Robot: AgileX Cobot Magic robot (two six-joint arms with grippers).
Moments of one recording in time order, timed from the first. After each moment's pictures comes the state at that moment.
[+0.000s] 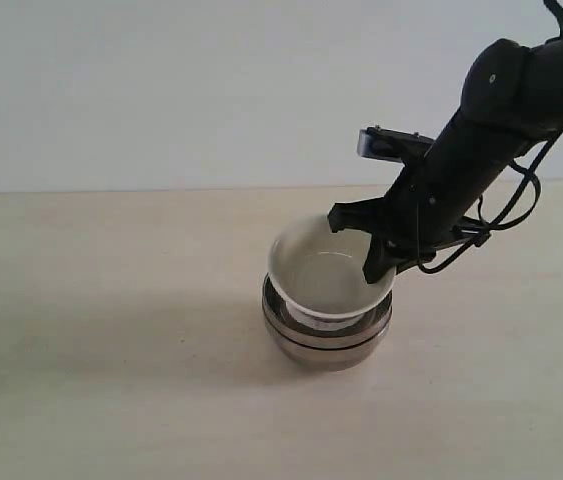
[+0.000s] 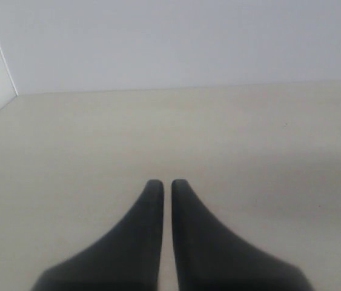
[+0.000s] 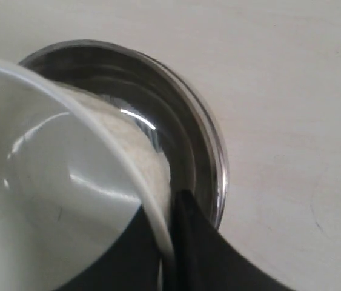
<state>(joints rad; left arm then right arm) 0.11 0.00 0.00 -0.02 0.28 0.09 0.33 1.93 -1.42 0.41 0.86 -0.15</state>
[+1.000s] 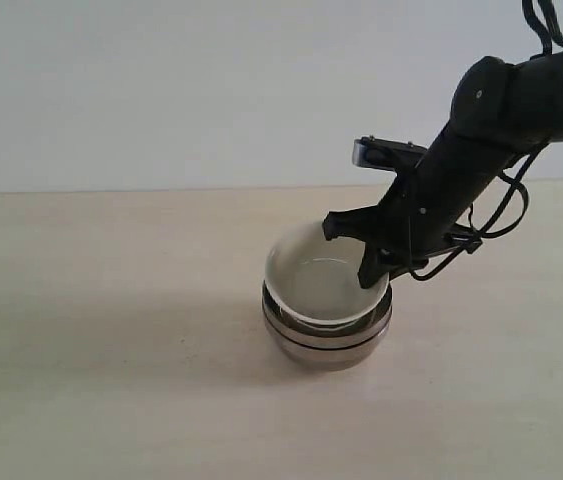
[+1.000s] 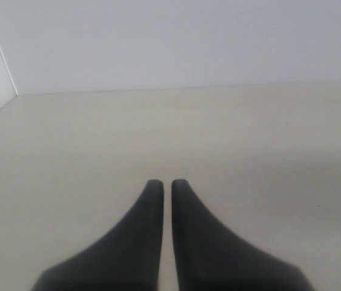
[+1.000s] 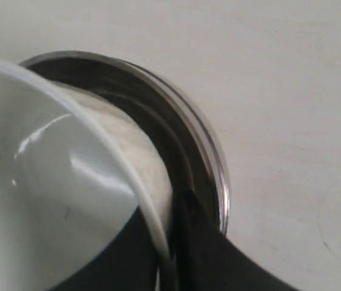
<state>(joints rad) 0.11 0.00 0.00 -0.02 0.28 0.09 0.34 1.97 -1.42 0.41 0.82 -0.14</state>
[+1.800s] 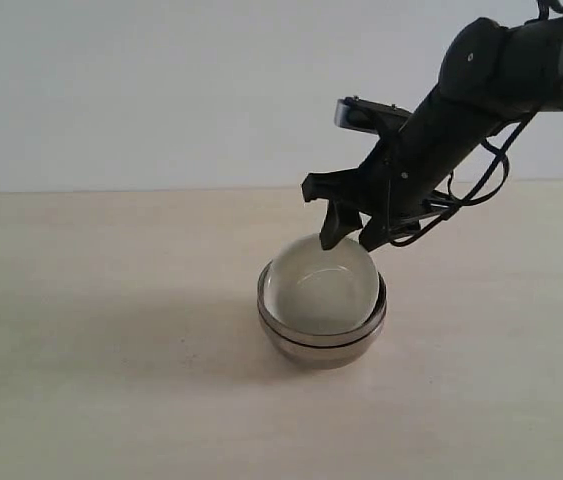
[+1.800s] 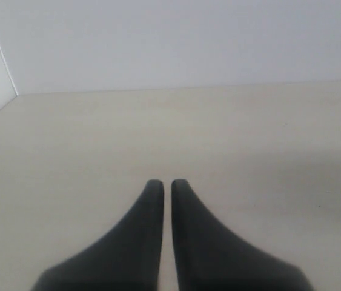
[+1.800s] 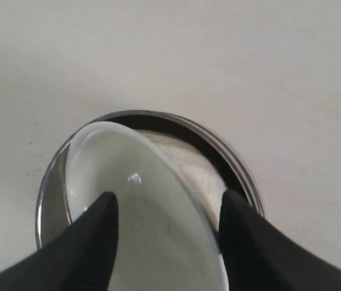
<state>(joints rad) 0.11 0.00 0.00 -0.02 0.28 0.09 0.36 1.97 -1.54 0.46 0.84 -0.15</state>
